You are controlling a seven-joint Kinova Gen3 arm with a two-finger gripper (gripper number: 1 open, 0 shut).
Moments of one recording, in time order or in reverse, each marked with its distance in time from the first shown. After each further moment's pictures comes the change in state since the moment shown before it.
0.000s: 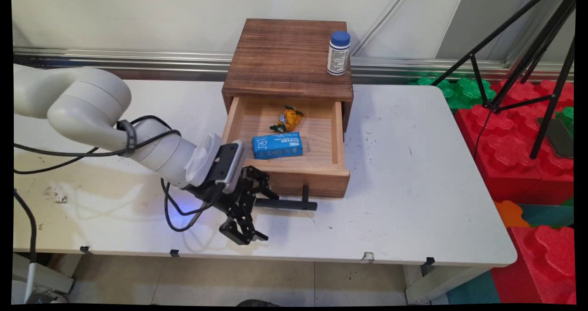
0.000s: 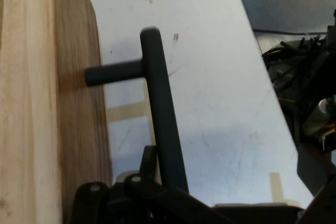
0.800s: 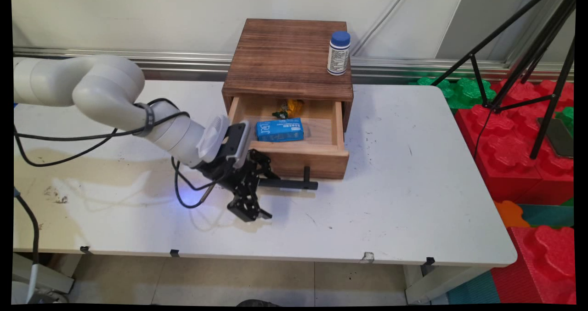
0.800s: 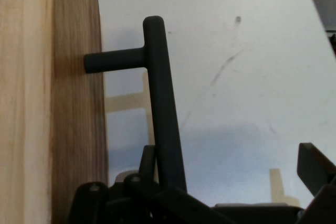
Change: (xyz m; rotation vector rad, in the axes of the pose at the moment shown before) arm -0.011 -0.045 0.003 0.018 -0.015 -0.042
